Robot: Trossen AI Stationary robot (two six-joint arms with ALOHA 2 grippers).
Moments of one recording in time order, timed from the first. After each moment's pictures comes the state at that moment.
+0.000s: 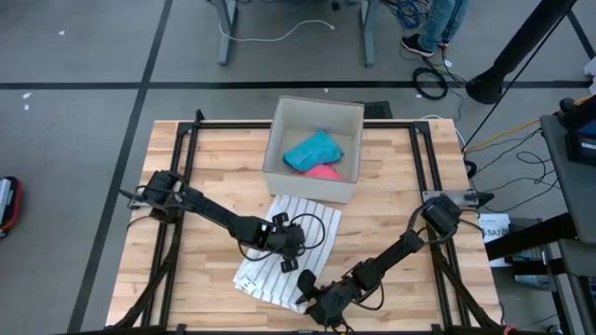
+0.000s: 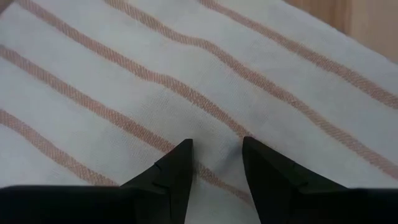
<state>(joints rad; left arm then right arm) -0.31 1.92 1.10 -0.16 -0.27 -0.44 0.62 2.18 1.24 0.29 0.23 -0.43</state>
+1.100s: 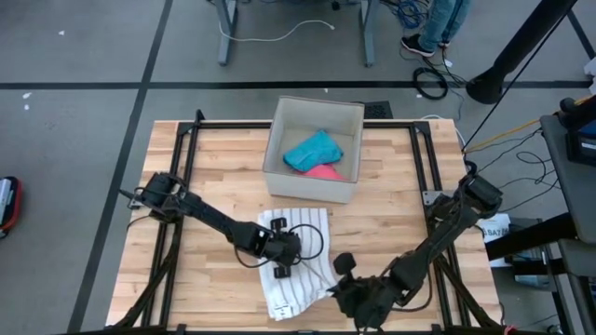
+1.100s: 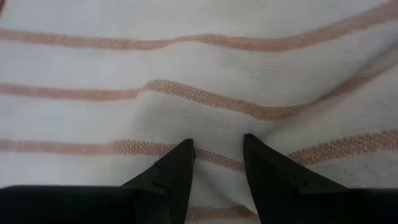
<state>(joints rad) -0.37 1.92 1.10 -0.24 -0.27 -0.36 0.78 1.77 1.23 -0.30 0.52 0.10</state>
